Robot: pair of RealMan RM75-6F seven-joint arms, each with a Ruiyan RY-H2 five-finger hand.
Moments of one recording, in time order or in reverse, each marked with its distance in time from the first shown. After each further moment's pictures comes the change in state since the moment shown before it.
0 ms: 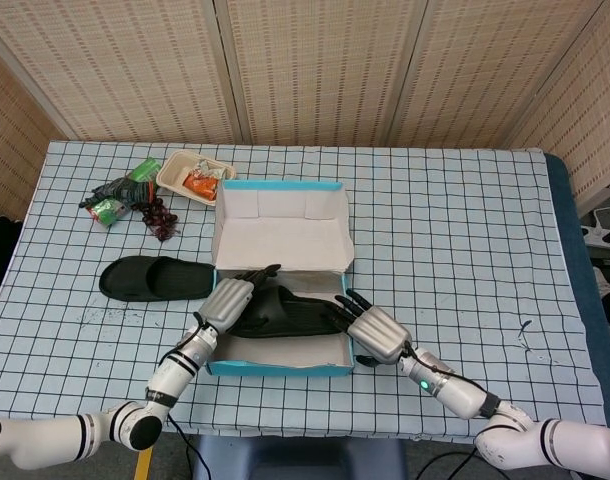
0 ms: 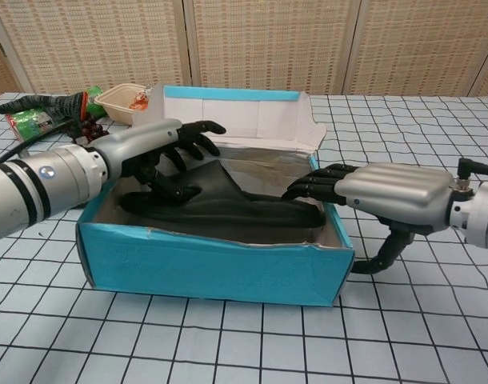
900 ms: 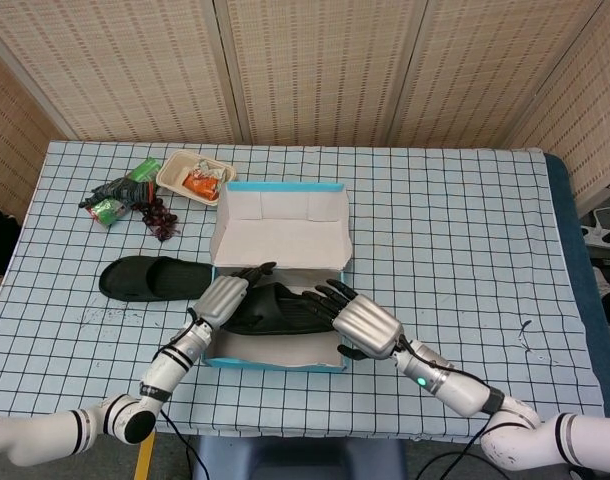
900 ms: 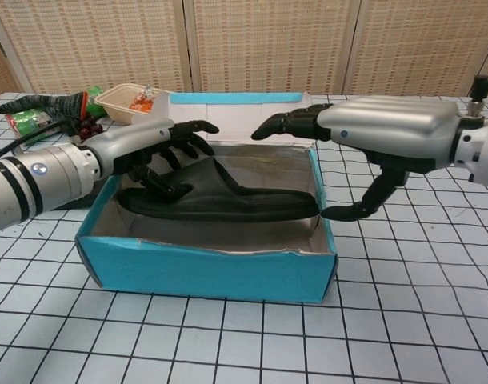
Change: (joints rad) left arm -0.005 0.011 0.015 0.063 0.049 -0.028 -0.109; right arm 0.071 0.142 0.055 -0.228 0.012 0.032 -0.028
